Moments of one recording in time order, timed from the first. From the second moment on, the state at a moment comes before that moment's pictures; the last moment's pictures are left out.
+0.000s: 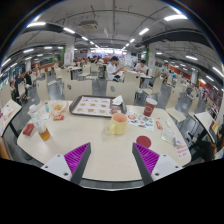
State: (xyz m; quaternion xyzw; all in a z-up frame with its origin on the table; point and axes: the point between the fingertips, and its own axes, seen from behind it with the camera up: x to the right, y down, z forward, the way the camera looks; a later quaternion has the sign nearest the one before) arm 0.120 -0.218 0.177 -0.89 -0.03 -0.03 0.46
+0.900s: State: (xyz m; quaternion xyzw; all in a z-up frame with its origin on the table) arm -0.219 -0.207 0.092 -0.89 -0.05 0.06 0.45
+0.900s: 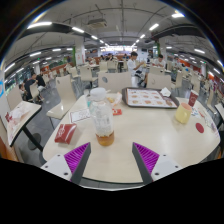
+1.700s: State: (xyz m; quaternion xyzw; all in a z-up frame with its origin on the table) arm -0.267 -0.079 0.072 -0.84 -0.04 0.05 0.53
